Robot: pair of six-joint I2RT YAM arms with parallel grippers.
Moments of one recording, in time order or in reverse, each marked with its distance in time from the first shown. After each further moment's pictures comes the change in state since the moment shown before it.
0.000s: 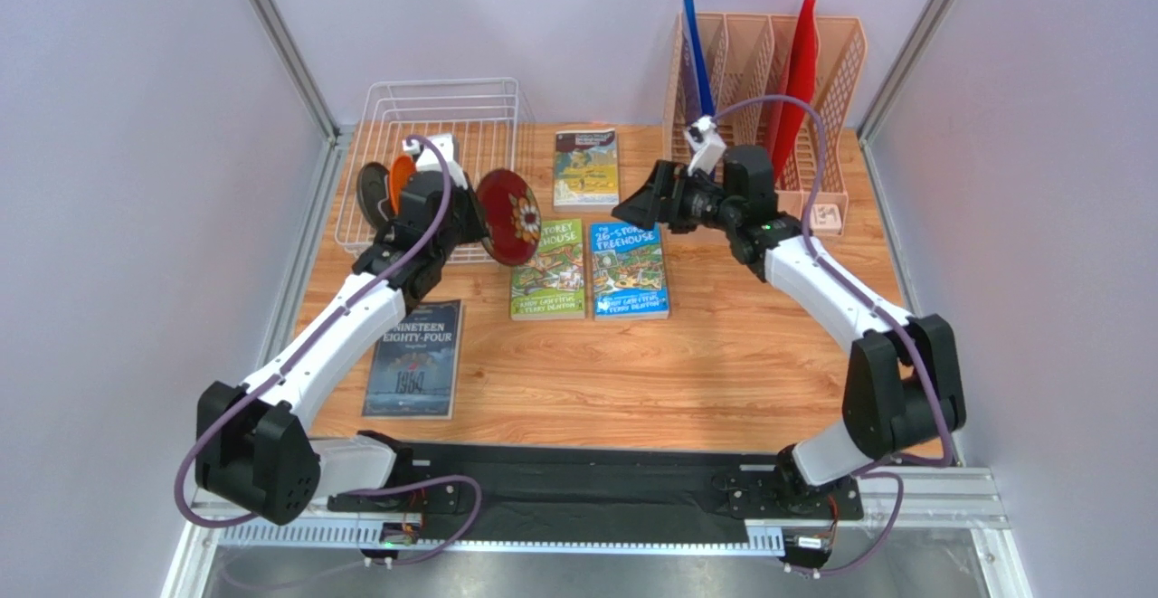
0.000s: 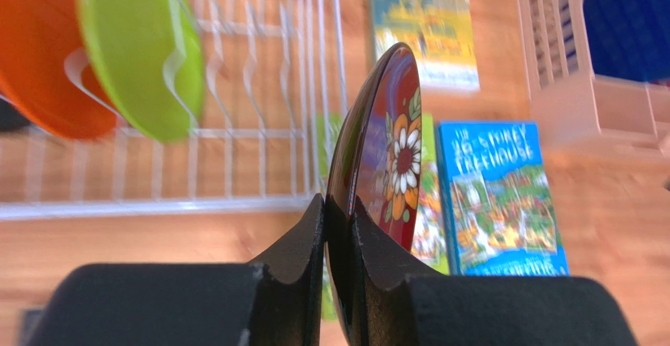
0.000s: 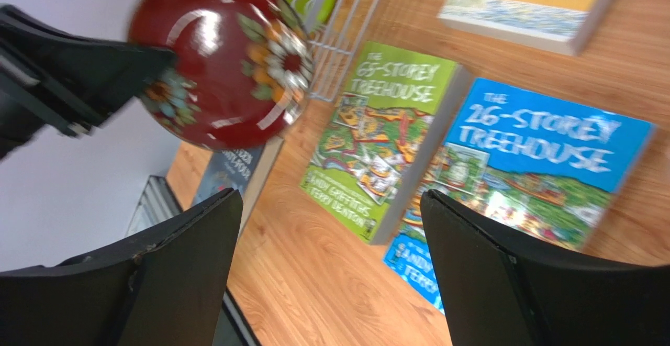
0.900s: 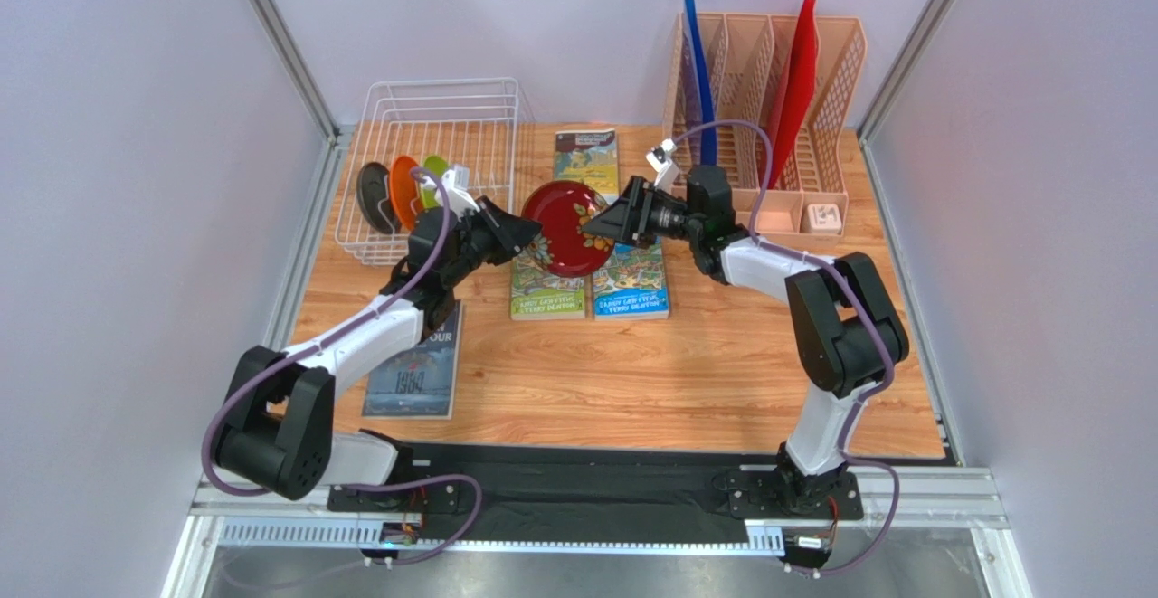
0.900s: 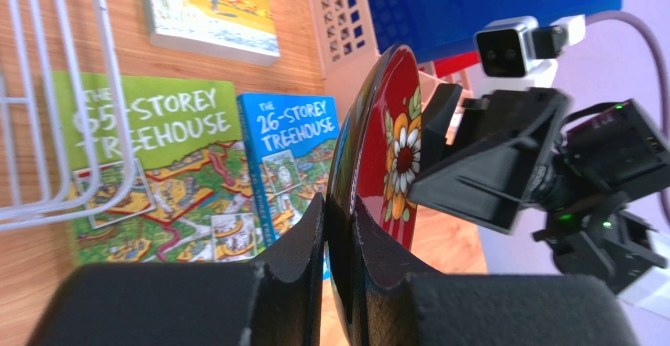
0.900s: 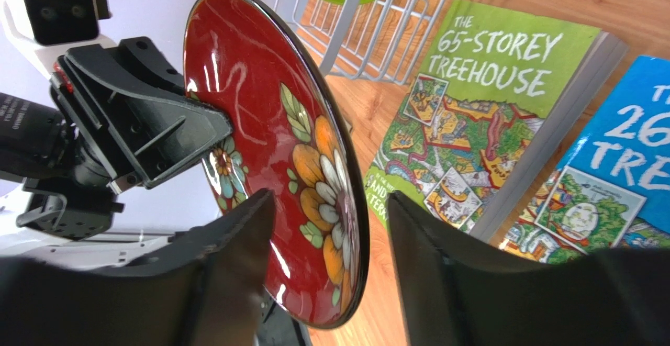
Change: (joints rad) left arm 0.008 0.085 -0.319 0.600 0.440 -0.458; right arm 0.066 0.318 -0.042 0.482 -0.209 0.318
